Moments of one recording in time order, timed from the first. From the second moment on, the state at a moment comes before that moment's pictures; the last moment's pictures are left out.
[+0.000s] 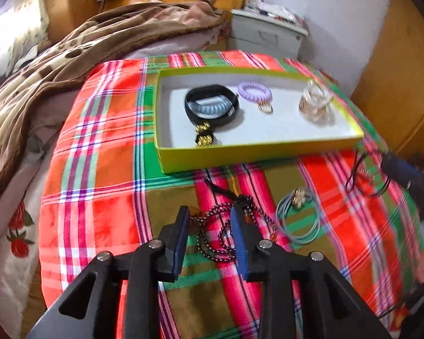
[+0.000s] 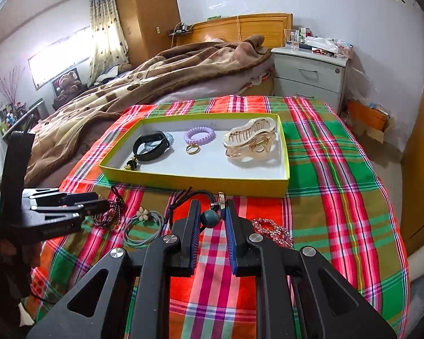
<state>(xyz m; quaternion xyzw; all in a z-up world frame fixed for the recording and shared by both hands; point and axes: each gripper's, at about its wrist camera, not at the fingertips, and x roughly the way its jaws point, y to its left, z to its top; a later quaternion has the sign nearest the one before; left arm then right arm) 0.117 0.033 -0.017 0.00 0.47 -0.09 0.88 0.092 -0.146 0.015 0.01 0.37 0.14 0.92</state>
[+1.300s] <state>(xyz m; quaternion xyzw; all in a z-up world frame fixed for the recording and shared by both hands) 0.123 0.038 0.033 -0.01 0.40 -0.14 0.91 0.112 -0.137 0.045 0.01 0.33 0.15 0.93</state>
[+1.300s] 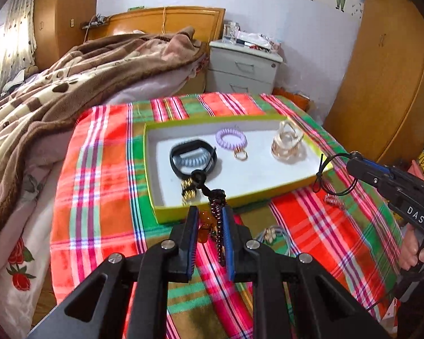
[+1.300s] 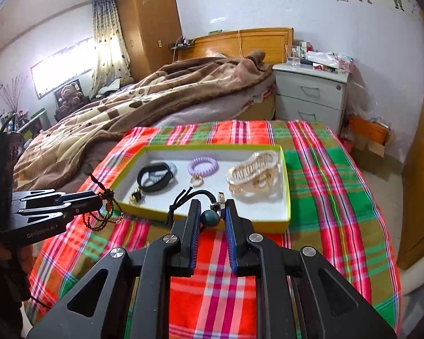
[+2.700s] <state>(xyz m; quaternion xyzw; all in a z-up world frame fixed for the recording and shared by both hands) 0.263 0.048 0.008 -0.06 0.43 -0.13 0.89 0.213 -0.087 -0.018 -0.05 0.43 0.15 0.89</state>
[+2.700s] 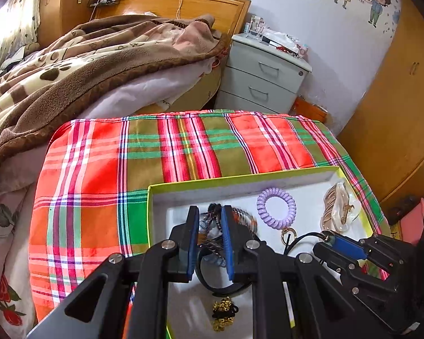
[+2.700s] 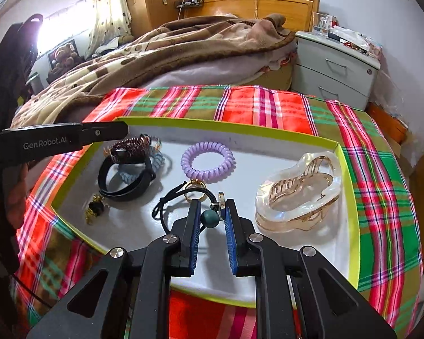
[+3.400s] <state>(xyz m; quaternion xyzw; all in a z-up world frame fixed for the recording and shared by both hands) 0.265 0.047 0.000 -0.06 0.45 -0.11 0.88 0.214 -0.083 -0.024 -0.07 0.43 0.14 0.89</state>
